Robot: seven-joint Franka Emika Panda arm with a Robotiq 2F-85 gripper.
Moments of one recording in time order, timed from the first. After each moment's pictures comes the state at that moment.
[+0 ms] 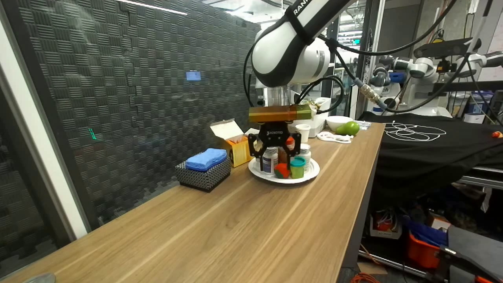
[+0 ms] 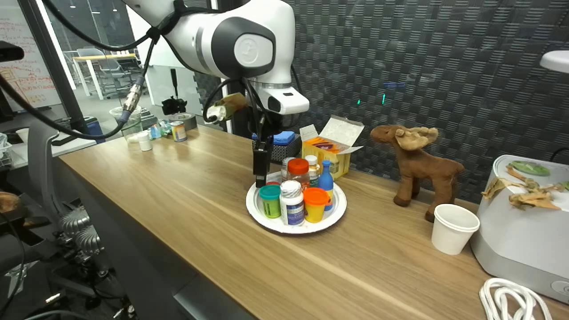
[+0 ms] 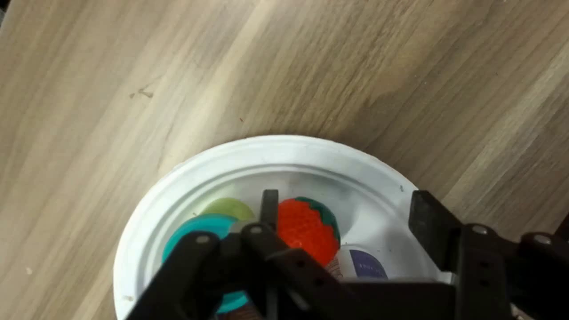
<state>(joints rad) 0.09 0.40 -0.09 -1.89 0.08 2.21 0.82</state>
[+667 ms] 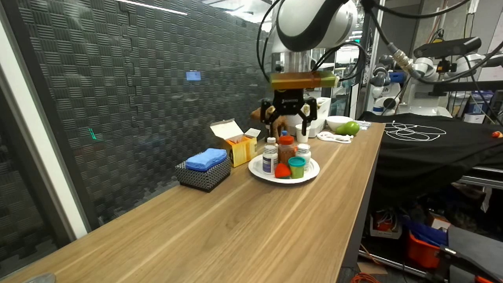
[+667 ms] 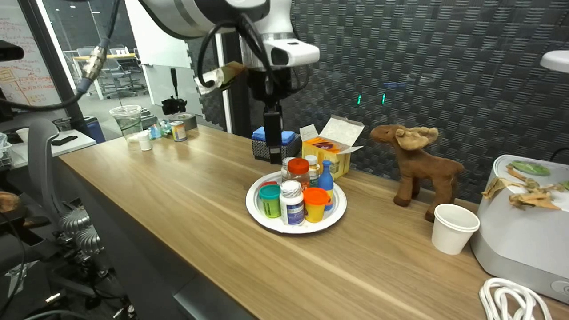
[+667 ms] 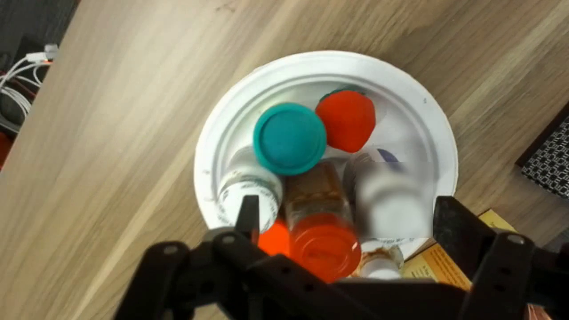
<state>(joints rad) 0.06 0.20 -0.11 -1.98 -0.06 2.22 0.76</state>
